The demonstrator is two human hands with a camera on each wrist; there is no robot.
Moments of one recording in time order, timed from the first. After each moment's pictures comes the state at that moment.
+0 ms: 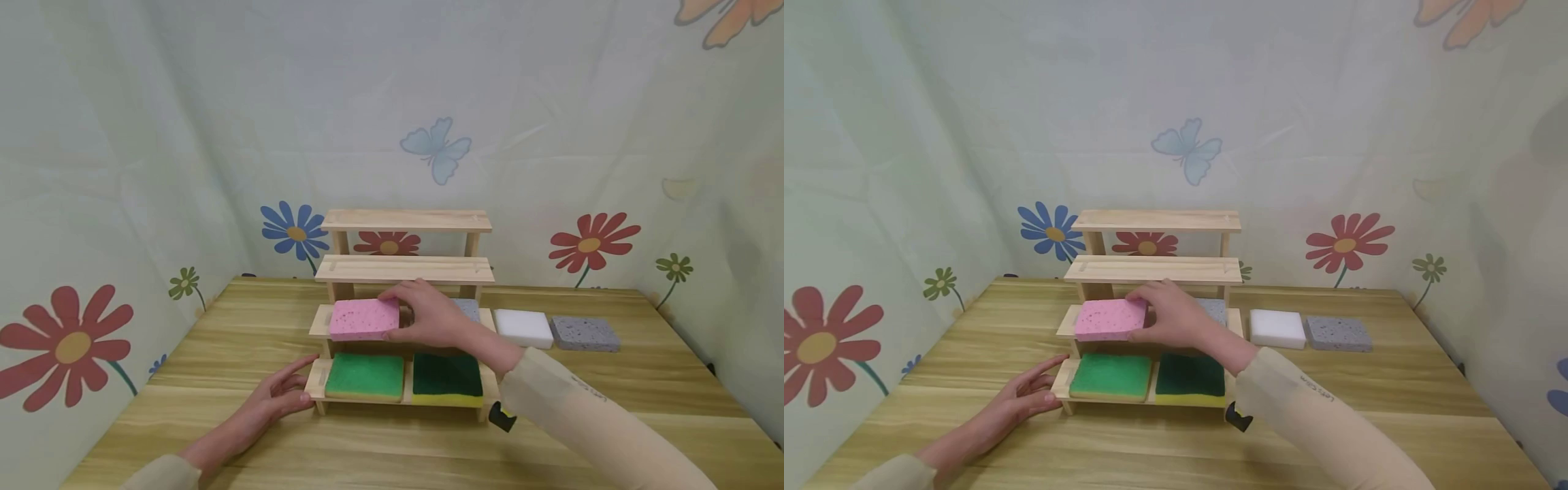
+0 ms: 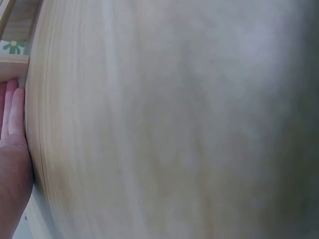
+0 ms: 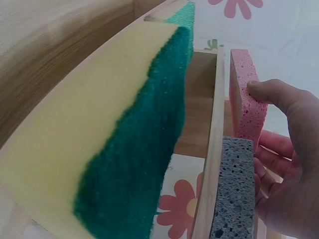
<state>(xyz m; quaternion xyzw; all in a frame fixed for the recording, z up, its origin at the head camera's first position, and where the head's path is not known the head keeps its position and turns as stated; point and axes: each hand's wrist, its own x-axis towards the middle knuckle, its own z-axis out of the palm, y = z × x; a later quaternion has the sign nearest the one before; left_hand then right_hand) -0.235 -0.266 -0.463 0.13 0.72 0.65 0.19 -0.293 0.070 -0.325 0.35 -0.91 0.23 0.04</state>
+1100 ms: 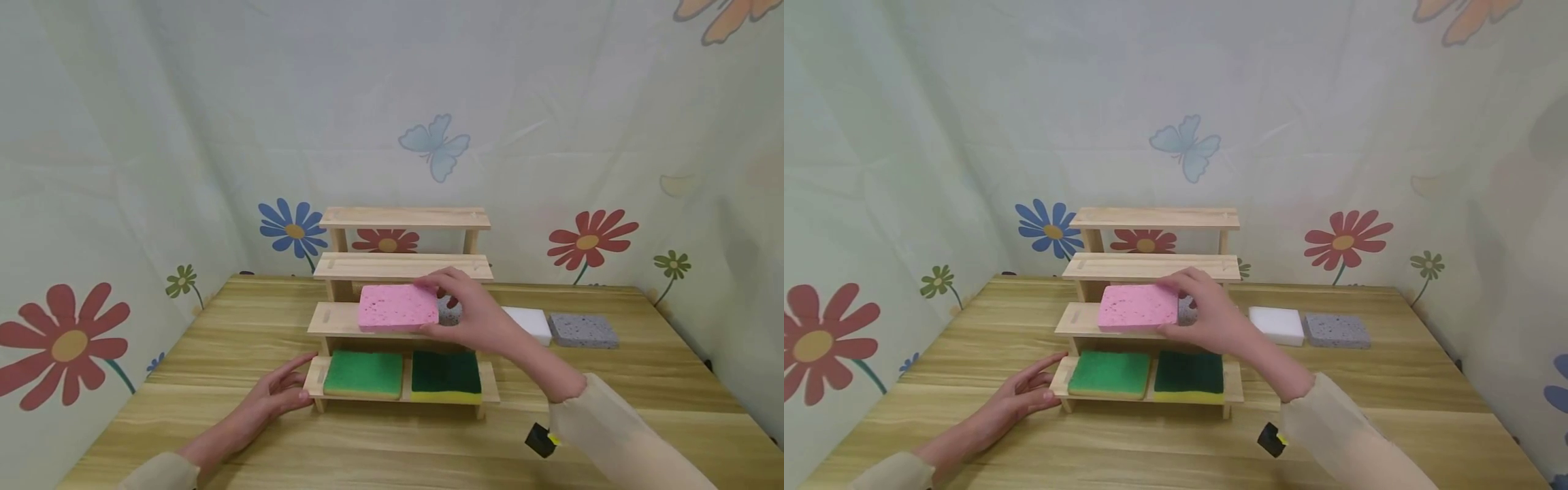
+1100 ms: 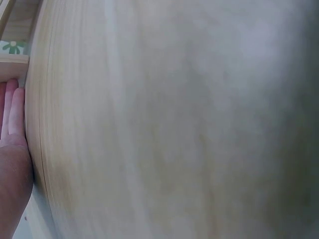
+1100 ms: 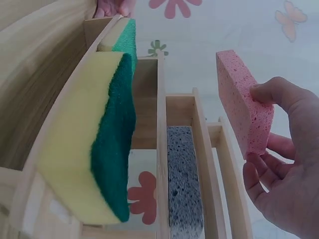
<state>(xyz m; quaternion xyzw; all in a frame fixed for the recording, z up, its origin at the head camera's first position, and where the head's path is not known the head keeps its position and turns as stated) -0.237 -0.268 -0.466 0.14 0.72 0.66 0.19 -0.258 0.123 -0.308 0.33 -0.87 0.35 0.11</state>
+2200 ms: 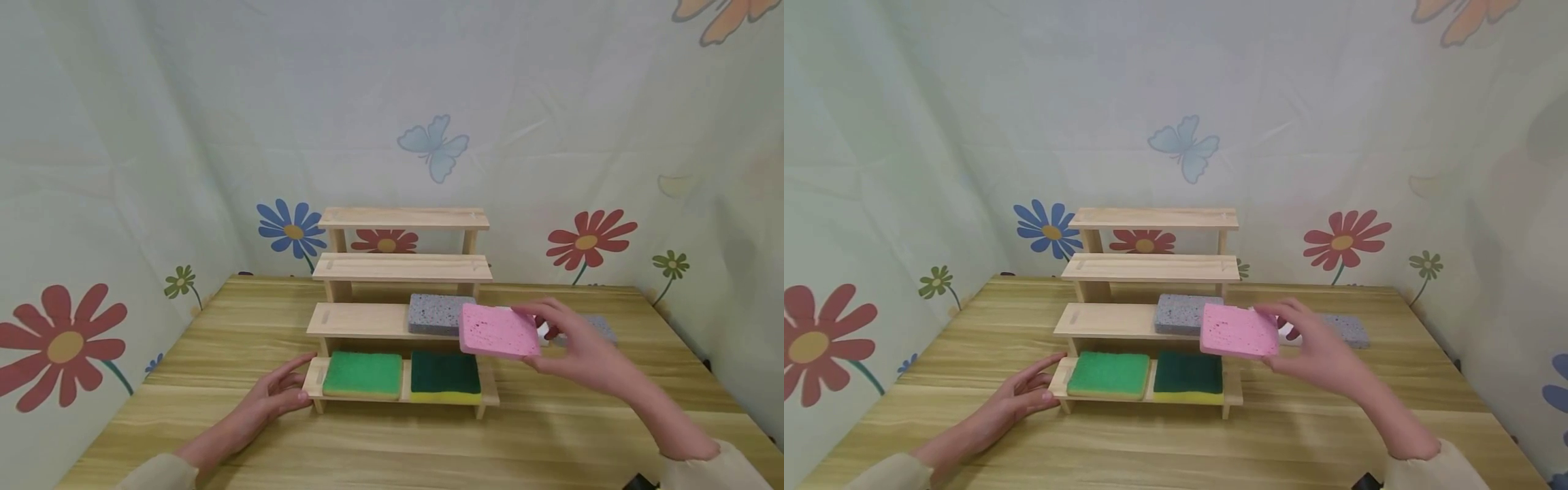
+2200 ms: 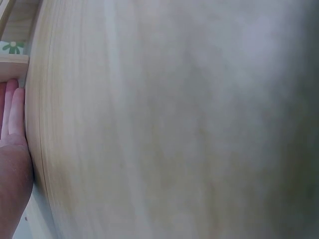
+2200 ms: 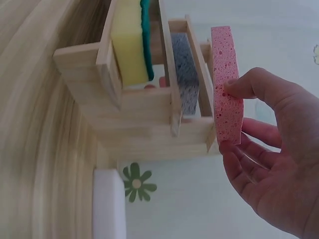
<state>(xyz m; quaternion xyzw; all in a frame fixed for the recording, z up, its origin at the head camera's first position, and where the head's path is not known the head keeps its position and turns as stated) -0.236 -0.267 -0.465 0.13 0.72 0.65 0.19 -0.223 0.245 -0.340 0.25 -0.91 0.31 0.11</state>
